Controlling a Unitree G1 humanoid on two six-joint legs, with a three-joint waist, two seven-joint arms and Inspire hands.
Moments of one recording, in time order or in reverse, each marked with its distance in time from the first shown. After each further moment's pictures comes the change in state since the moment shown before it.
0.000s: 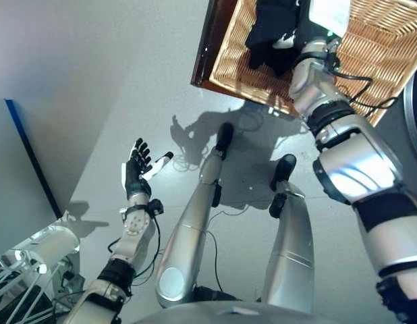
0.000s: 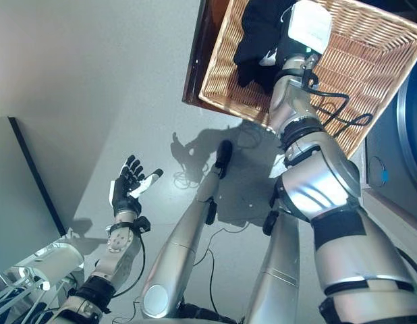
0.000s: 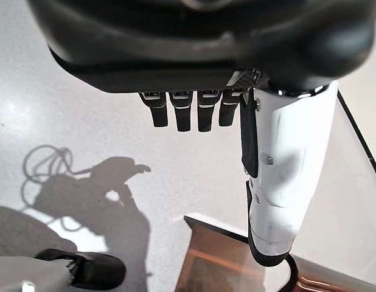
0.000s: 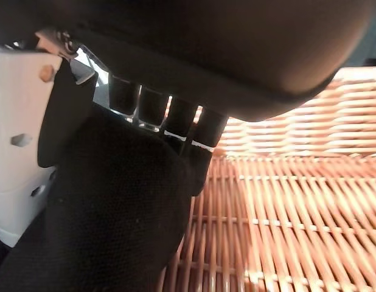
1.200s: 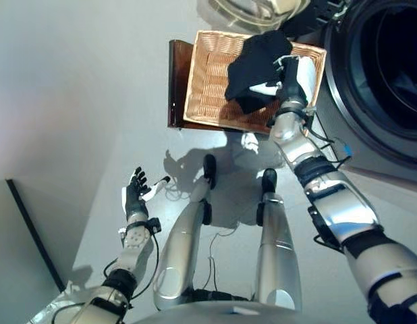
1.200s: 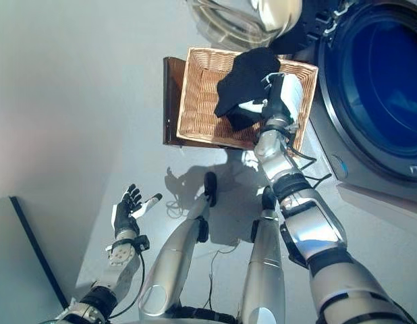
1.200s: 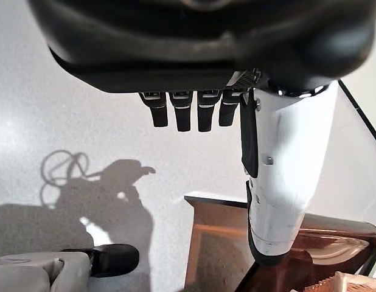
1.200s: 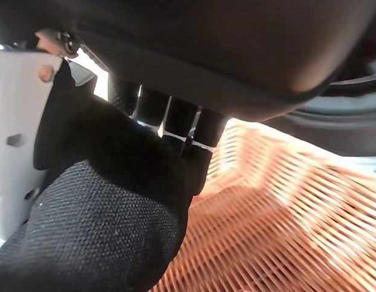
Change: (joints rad) left arm 0.051 -0.037 0.011 0.251 0.006 0.013 -0.014; right arm 0.526 0.012 -0.292 -0.519 0.314 -0.115 -0.032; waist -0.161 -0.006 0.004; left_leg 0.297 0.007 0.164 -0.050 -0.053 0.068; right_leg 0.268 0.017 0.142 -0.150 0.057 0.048
